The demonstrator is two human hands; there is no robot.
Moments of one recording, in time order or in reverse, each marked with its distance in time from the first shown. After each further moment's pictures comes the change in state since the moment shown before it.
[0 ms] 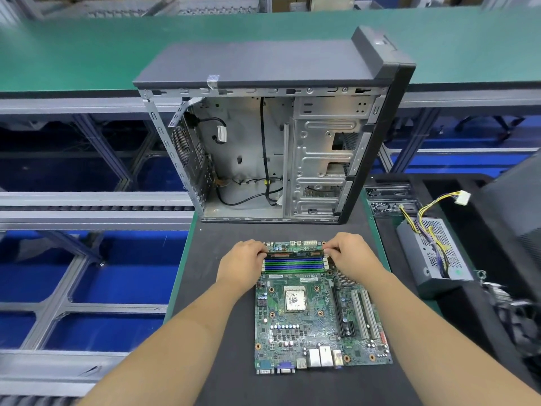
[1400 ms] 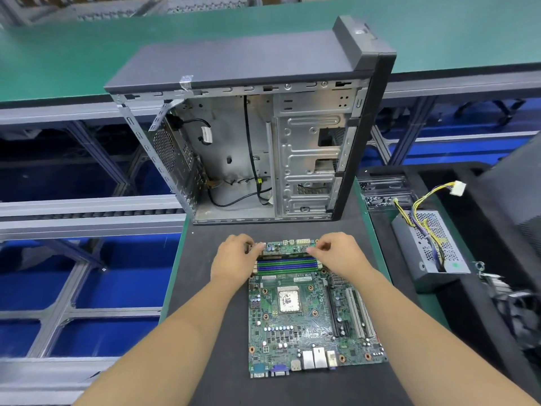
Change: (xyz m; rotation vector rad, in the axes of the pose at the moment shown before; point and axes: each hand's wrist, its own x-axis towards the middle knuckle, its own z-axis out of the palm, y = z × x) left_hand 0.010 0.007 -0.004 -0.194 0.009 -0.228; right_hand -0.002 -0.004 0.008 0.232 0.018 0.110
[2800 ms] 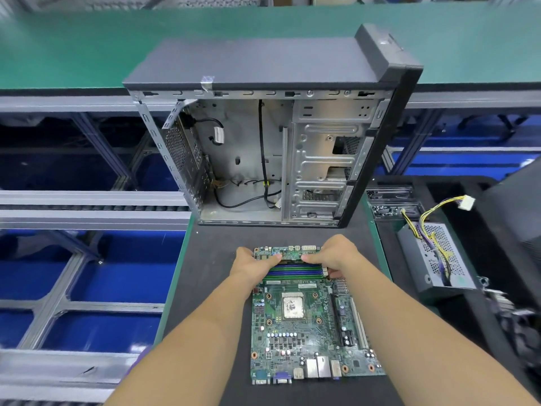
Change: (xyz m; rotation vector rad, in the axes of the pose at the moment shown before) left_hand 0.002 0.012 0.019 -0.491 -0.216 -0.540; right_hand 0.024 -0.037 -0.002 -0.006 -0.240 0.424
